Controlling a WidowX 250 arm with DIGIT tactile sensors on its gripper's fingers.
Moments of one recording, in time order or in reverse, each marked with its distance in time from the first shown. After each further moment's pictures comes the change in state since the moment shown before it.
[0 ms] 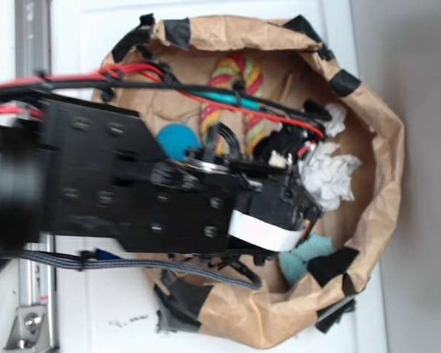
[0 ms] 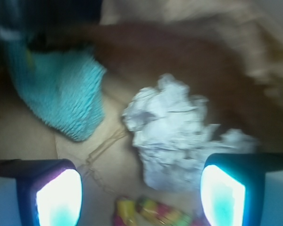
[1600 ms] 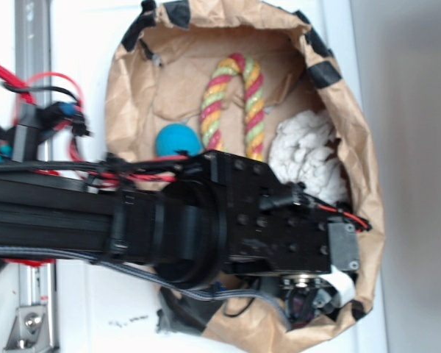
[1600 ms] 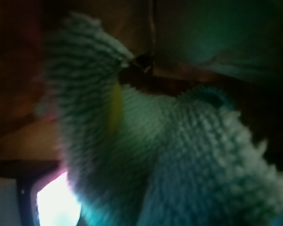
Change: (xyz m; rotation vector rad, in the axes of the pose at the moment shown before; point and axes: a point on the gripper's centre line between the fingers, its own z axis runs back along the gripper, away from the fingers) arm 0.041 -0.053 -0.047 -0.333 -0.020 -0.207
